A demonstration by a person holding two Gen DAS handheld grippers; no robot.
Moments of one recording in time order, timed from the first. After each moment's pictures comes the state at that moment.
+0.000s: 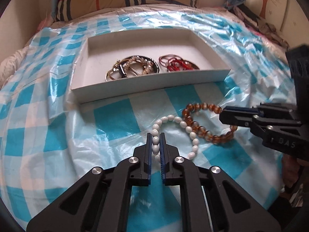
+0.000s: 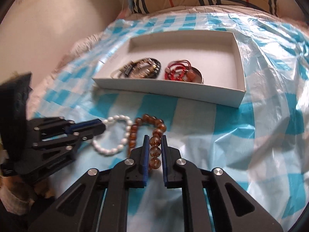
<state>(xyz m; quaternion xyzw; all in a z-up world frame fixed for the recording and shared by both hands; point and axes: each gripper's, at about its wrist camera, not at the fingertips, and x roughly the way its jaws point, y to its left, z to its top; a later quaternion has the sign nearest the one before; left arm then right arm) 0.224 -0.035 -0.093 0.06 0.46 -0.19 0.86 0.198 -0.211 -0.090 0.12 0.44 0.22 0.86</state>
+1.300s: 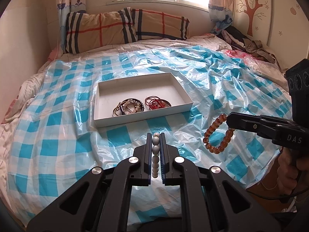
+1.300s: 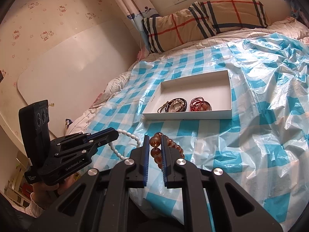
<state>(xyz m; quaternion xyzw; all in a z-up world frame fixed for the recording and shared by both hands) 0.130 -0.041 0.022 0.07 0.36 -0.19 0.91 0.103 -0.239 0.014 0.19 0.35 0.24 0.89</state>
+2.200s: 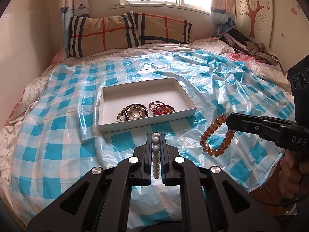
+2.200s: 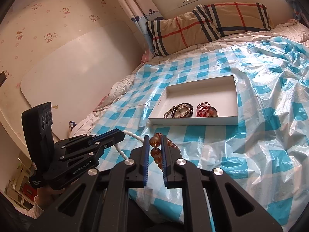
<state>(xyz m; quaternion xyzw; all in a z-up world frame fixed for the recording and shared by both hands) 0.140 -0.034 0.029 0.07 0.35 -0.19 0.91 0.107 -0.232 0.024 0.19 0.34 0.25 0.89</state>
